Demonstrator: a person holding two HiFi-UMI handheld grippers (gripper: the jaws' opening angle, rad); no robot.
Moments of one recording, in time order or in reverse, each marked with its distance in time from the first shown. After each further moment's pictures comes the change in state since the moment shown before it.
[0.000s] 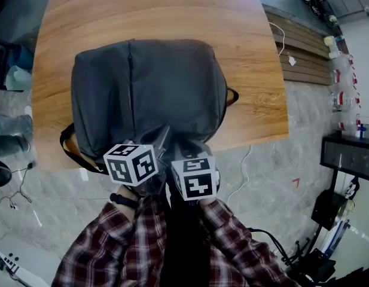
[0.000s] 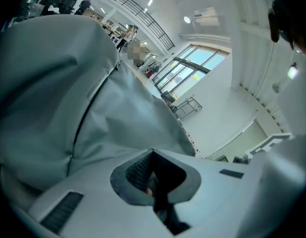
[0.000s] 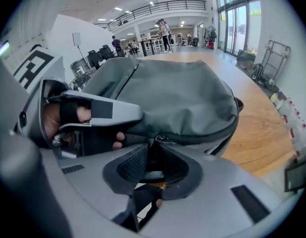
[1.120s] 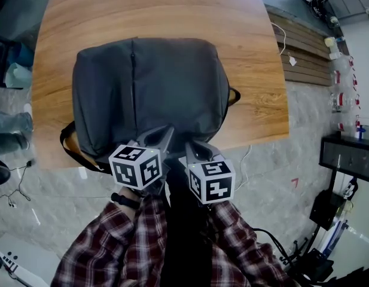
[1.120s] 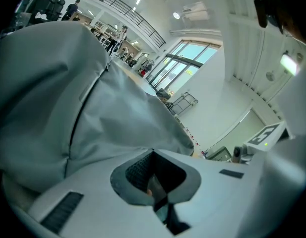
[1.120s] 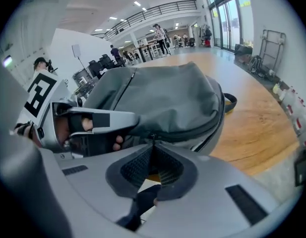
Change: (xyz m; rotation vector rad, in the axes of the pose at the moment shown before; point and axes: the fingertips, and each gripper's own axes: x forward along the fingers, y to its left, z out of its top) left arm -0.002 -0.006 -0.007 0.102 0.018 -0.011; right arm -0.017 -0.012 -0.002 0.059 -0.060 0.064
